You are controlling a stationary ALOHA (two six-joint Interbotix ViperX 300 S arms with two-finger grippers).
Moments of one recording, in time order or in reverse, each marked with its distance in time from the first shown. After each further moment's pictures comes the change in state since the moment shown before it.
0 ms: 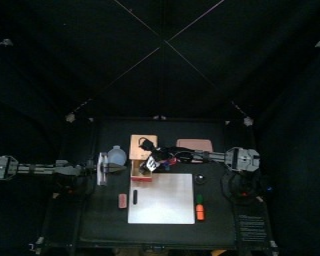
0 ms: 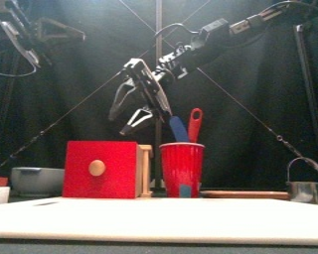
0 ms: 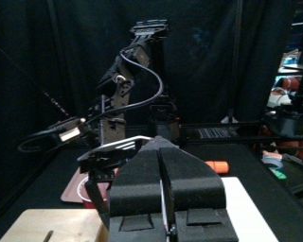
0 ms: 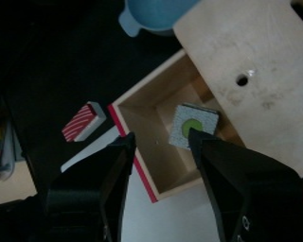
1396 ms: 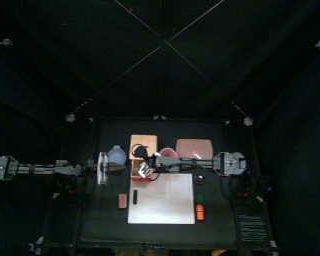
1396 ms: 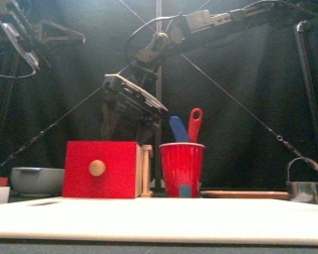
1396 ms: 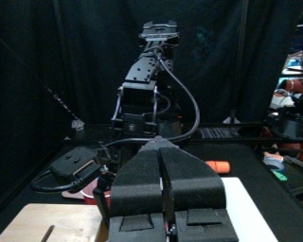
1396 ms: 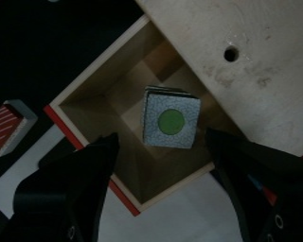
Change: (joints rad) left arm 0.008 -0.002 0.005 -0.018 0.002 -0.003; right arm 0.120 0.161 -0.244 -0.568 0.324 0.518
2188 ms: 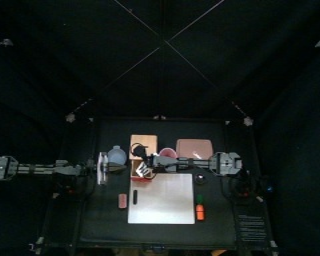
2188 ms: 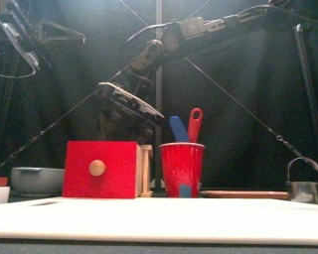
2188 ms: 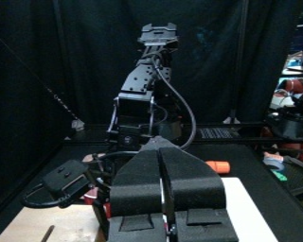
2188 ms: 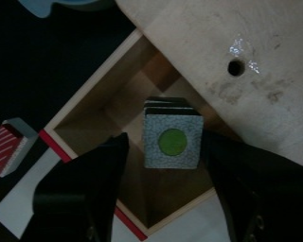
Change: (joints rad) left arm 0.000 0.000 0.000 0.000 -0.002 0.000; right arm -0.008 0.049 -0.038 0.000 -0.003 0.060
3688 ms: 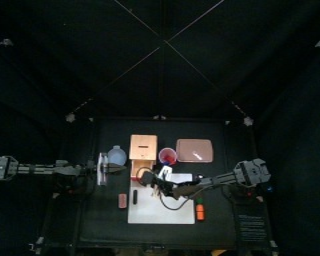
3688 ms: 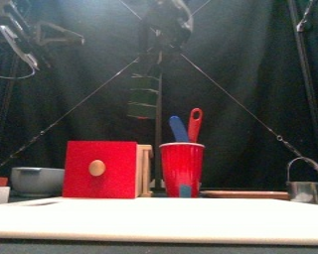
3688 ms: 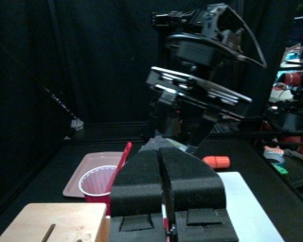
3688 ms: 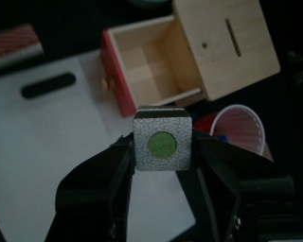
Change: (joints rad) left arm 0.000 0.000 0.011 0.026 0.000 0.005; right arm 0.417 -0.321 0.181 -0.563 0.290 -0.008
